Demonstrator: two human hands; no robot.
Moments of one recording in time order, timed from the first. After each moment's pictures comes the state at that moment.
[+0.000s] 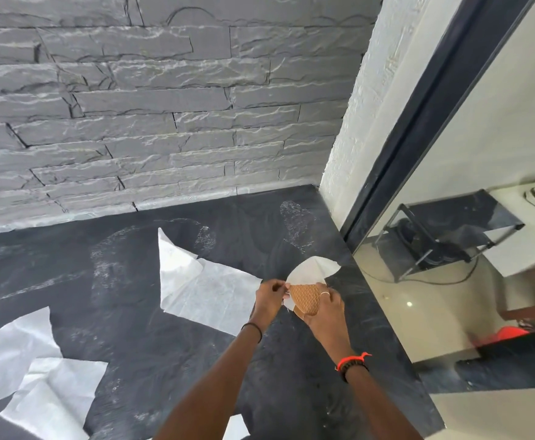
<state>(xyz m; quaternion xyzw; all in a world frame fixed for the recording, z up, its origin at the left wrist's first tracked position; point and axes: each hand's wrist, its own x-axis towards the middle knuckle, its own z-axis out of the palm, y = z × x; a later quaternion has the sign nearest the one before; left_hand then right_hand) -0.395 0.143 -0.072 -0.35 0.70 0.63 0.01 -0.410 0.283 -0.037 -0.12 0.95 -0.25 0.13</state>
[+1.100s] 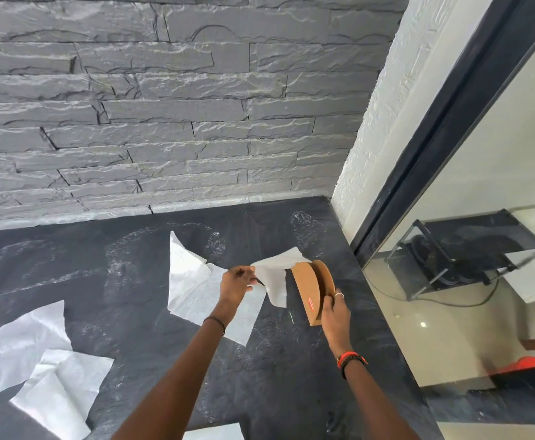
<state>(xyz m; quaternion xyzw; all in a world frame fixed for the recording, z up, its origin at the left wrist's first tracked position) -0.373 0.068 -0.031 -0.40 0.60 0.68 -0.12 -0.440 0.271 -0.046 0.00 0.89 -0.44 0.13</state>
